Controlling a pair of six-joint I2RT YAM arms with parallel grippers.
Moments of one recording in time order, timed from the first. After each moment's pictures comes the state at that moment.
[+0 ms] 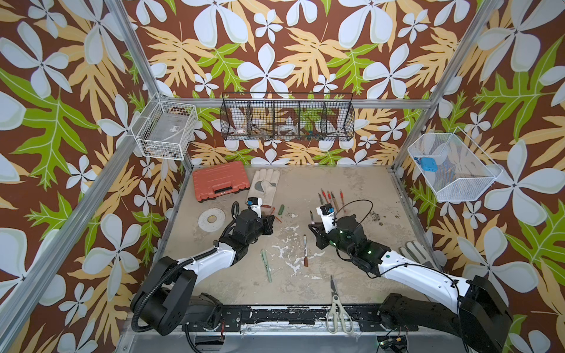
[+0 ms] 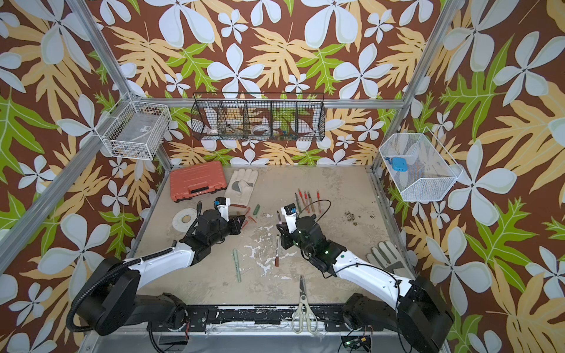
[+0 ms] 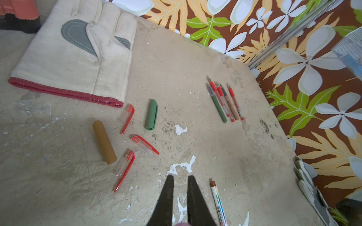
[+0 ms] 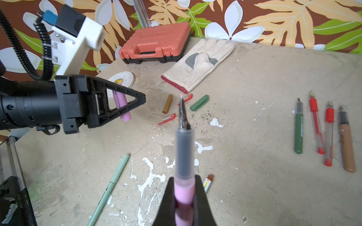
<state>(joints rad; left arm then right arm) -0.49 1.37 0.57 0.34 0.05 -0.57 0.73 1.16 0.62 0.11 -0.02 0.25</state>
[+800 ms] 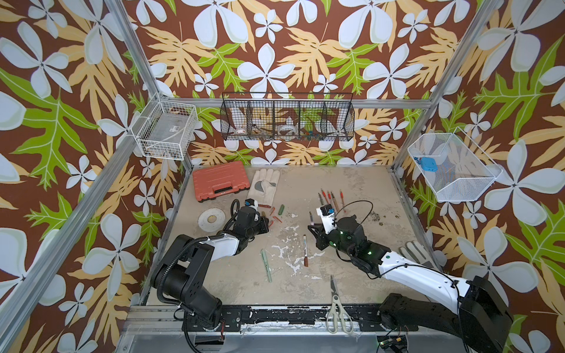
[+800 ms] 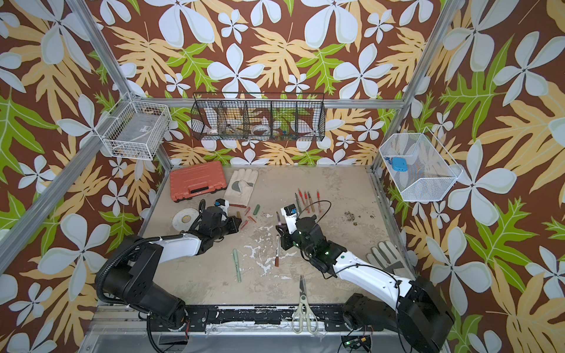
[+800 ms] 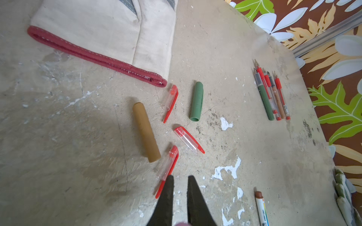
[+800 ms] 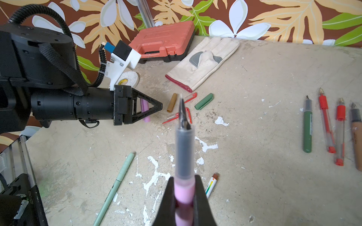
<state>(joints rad) -0.38 1.59 0.63 0.33 0.11 -0.58 0.73 1.16 0.61 0.12 -0.03 0.26</state>
